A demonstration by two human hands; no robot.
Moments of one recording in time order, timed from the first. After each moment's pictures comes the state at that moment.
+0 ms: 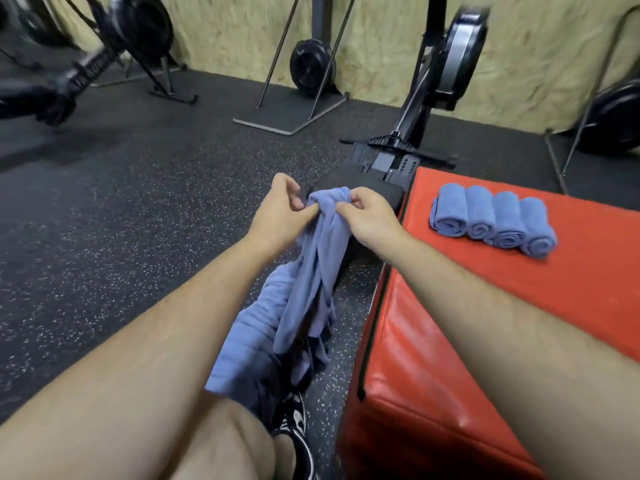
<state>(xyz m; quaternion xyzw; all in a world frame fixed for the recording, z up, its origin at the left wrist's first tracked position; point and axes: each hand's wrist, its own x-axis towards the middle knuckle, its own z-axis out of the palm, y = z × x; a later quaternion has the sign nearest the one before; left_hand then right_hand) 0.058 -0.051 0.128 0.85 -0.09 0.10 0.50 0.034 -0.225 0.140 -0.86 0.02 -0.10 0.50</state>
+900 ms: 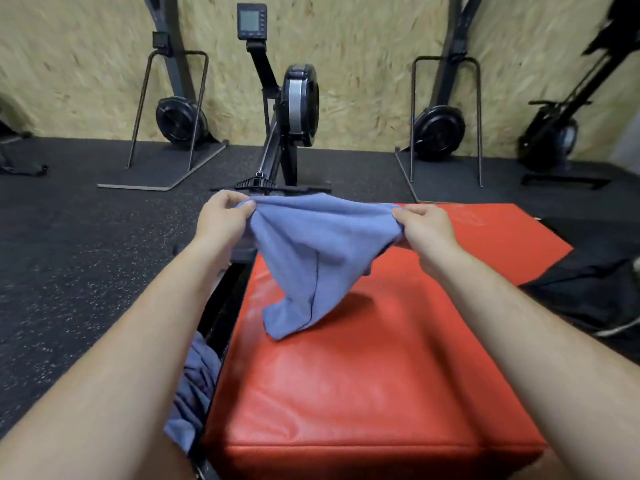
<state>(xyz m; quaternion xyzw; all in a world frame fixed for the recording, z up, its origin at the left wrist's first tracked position) 0.029 -0.271 0.207 0.77 -0.11 0.05 0.62 -0.119 -0.541 0.203 -0.72 0.26 -0.28 0.58</state>
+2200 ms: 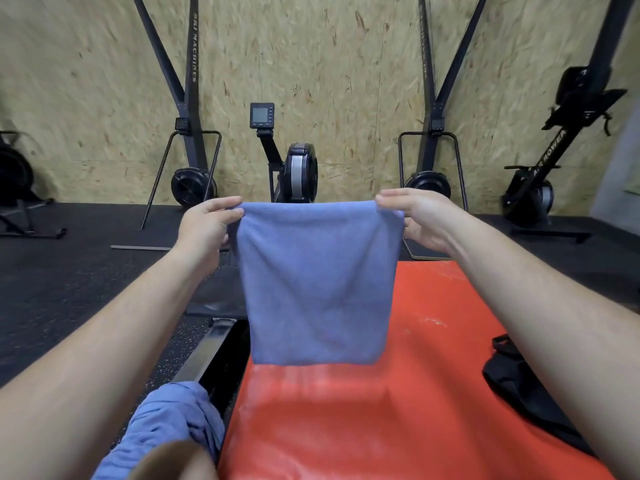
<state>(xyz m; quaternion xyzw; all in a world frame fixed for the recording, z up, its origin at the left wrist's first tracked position) -0.001 -0.230 0.329 0.65 -0.15 0.03 0.74 -0.163 -0.530 0.364 -0.69 0.12 -0.19 0.69</state>
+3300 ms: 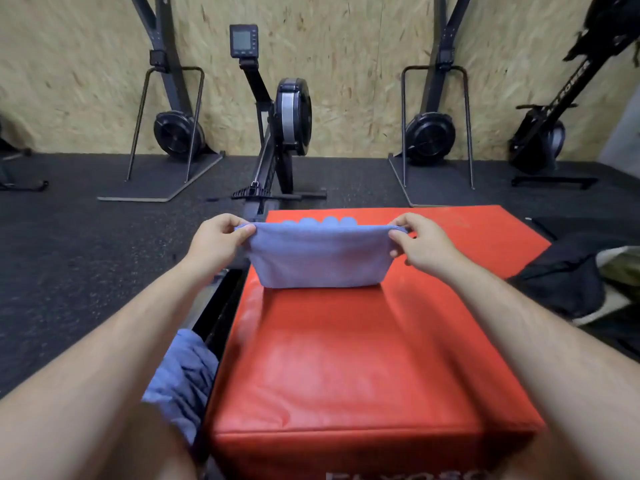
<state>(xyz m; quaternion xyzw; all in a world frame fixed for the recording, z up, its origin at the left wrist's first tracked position) 0.014 -0.254 0.205 0.83 -0.21 0.05 0.51 -0.168 -0.566 0.207 -0.88 0.17 -0.23 0.37</state>
